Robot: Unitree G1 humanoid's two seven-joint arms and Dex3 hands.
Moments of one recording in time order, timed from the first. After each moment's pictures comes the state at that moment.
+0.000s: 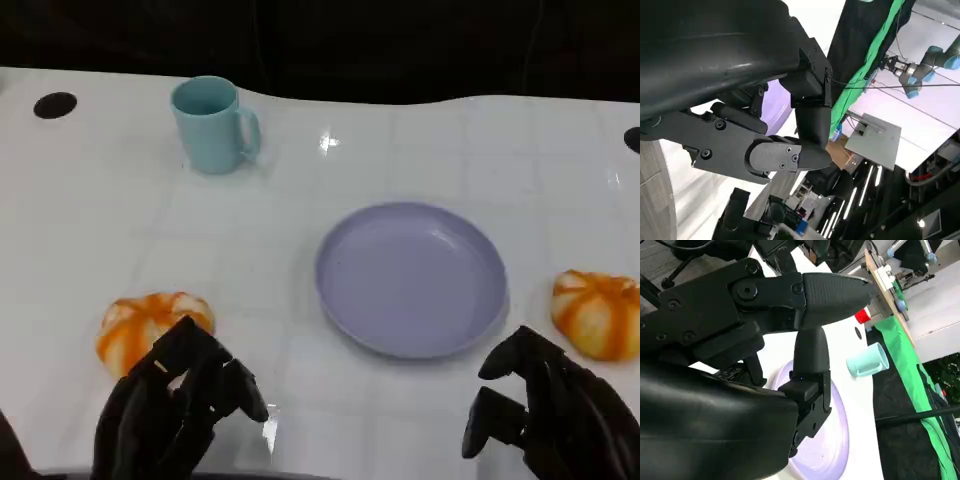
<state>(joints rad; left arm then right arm) 0.10 -0.11 0.15 0.18 -0.58 0.00 -0.63 0.27 -0.01 -0.01 -0.27 0.41 0.29 0.28</state>
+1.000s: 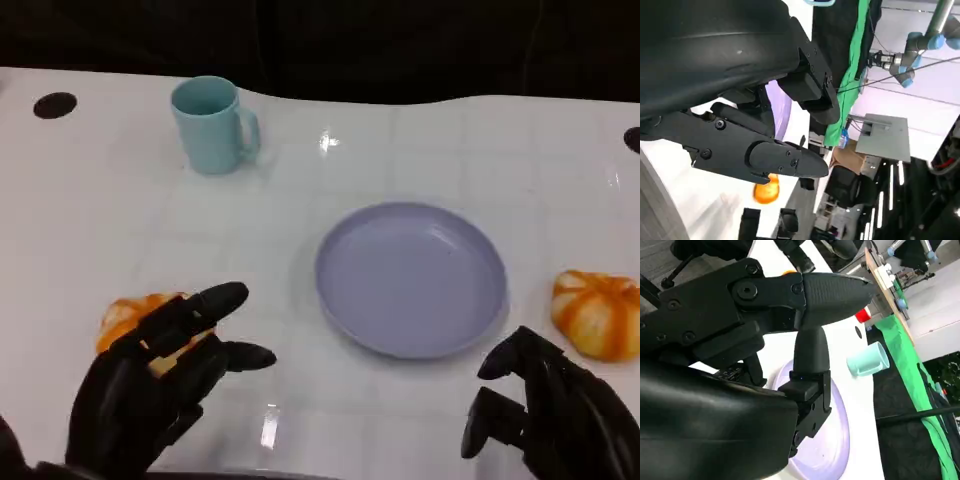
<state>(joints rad) 0.10 -0.05 0.14 0.10 -0.44 -0.13 -0.59 0.27 -0.01 -0.01 -0.27 0.41 0.29 0.28</state>
